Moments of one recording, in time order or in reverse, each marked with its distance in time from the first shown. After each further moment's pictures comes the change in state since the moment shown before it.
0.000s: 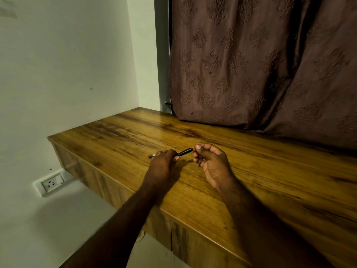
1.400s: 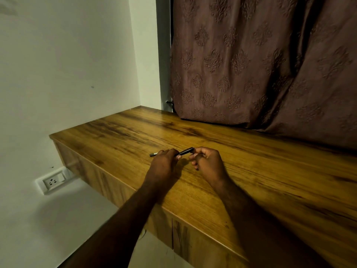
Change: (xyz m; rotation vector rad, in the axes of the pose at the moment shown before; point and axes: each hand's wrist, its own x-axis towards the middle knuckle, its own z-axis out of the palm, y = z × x) left_hand 0.001 -0.008 0.007 0.009 0.011 0.033; right_hand -0.003 0.012 0.003 -0.678 0.004 -0.114
